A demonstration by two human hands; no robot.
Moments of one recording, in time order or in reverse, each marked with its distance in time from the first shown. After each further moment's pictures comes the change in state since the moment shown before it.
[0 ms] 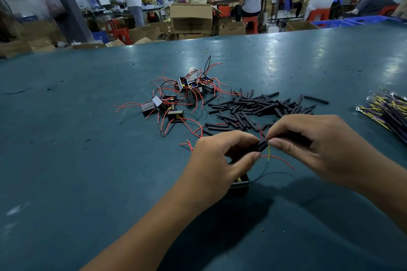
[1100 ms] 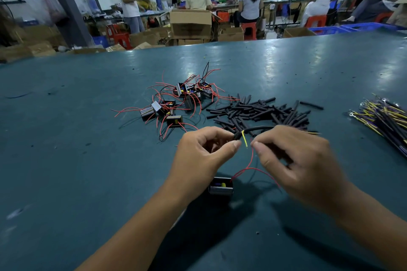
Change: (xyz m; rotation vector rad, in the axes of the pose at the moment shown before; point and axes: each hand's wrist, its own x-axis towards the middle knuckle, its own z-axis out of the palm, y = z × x) left_hand 0.009 -0.003 -0.012 -0.196 0.164 -0.230; right_hand -0.003 -0.028 0.029 -0.051 0.315 -0.007
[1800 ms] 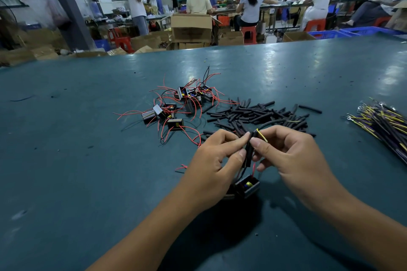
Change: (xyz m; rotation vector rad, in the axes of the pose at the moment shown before) left_hand -0.007 0.006 0.012 0.307 -0.164 0.201; right_hand 0.002 0.002 0.014 0.830 0.038 0.680
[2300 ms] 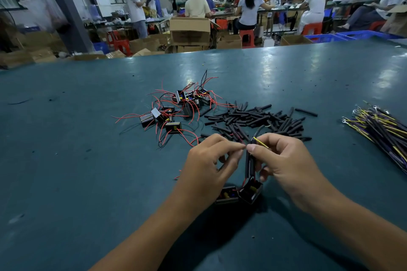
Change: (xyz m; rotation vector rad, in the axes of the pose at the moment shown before) left_hand 0.003 -0.005 -0.001 0.193 0.175 0.151; right_hand 0.003 0.005 -0.001 0.009 0.014 0.118
